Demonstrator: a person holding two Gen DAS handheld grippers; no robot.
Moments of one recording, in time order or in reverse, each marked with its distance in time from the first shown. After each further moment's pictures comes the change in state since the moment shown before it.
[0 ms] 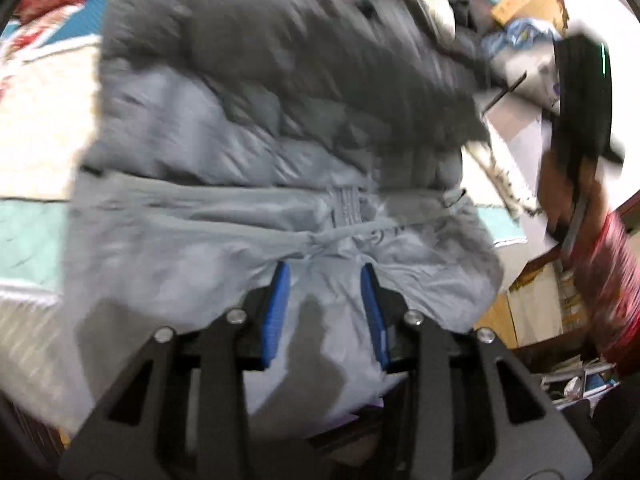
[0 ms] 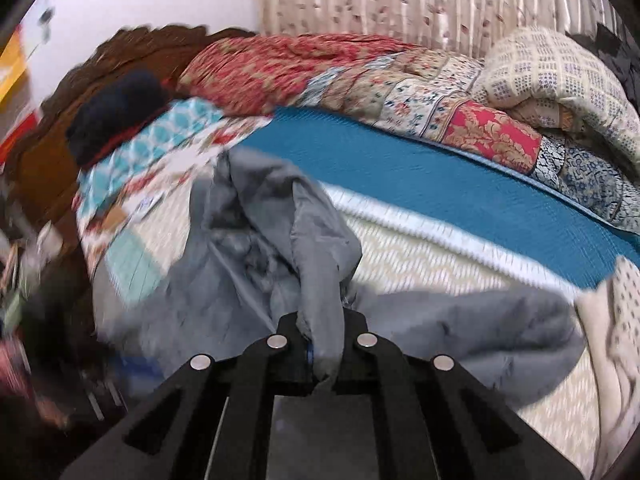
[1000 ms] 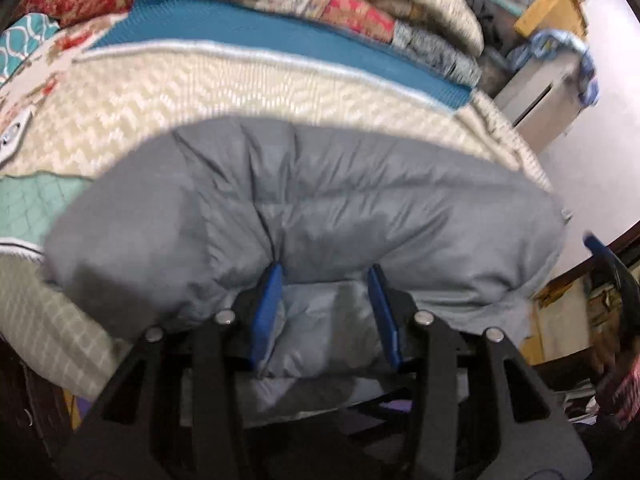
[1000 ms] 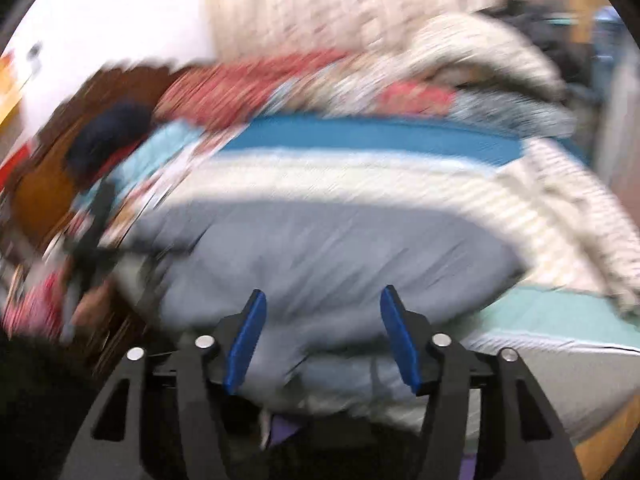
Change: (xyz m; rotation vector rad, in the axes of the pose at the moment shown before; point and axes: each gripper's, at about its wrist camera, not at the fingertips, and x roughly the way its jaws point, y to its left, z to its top) left arm -0.018 0.016 -0.013 -0.009 -0.072 0.128; right arm -0.143 0.026 -0.137 0.328 -0.179 -0.176
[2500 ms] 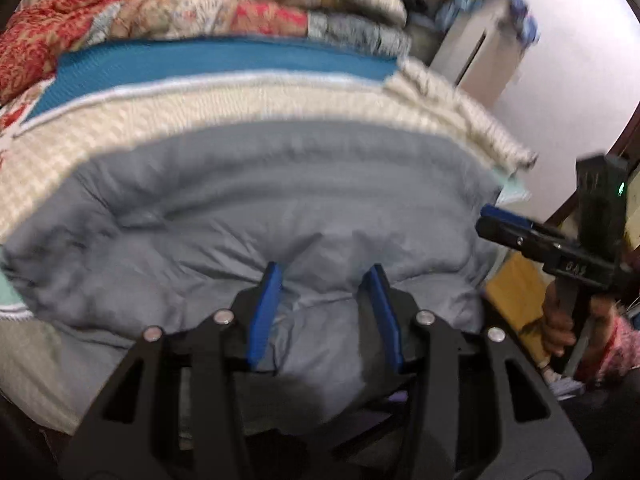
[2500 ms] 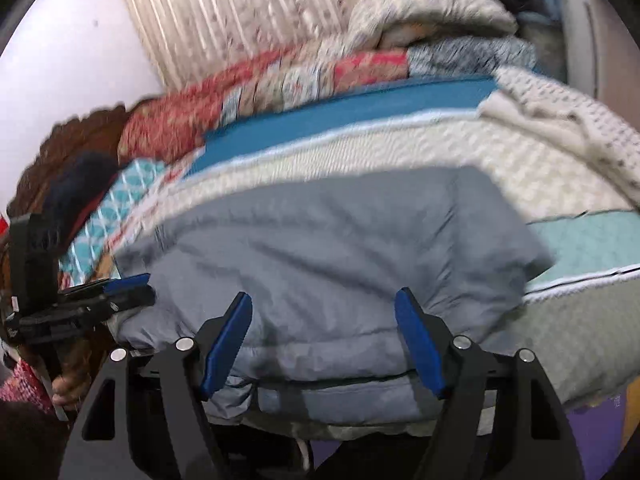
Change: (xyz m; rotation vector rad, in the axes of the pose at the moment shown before) left arm 0.038 -0.087 -0.031 0.256 0.037 -0.045; right arm 0.086 0.002 -0.065 0.179 0.161 0.037
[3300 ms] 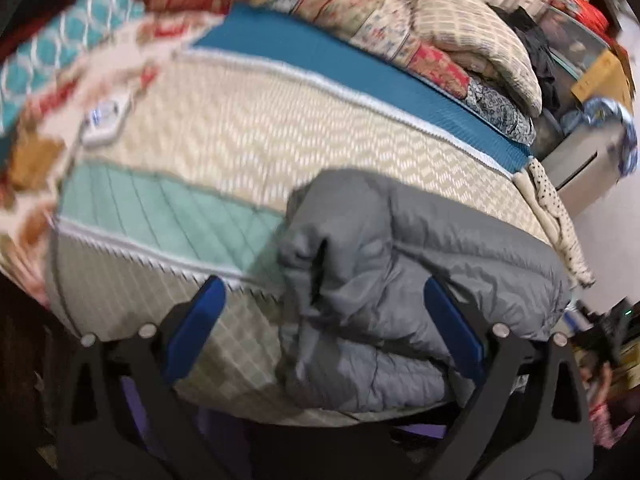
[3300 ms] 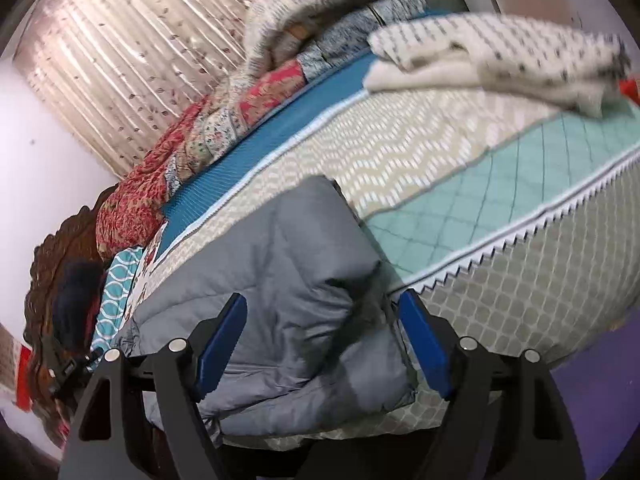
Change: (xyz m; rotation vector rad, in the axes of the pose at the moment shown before) left arm -0.107 0.161 -0.024 -0.459 -0.070 0.187; right arm -0.047 -0.136 0.006 0.416 -0.094 0.051
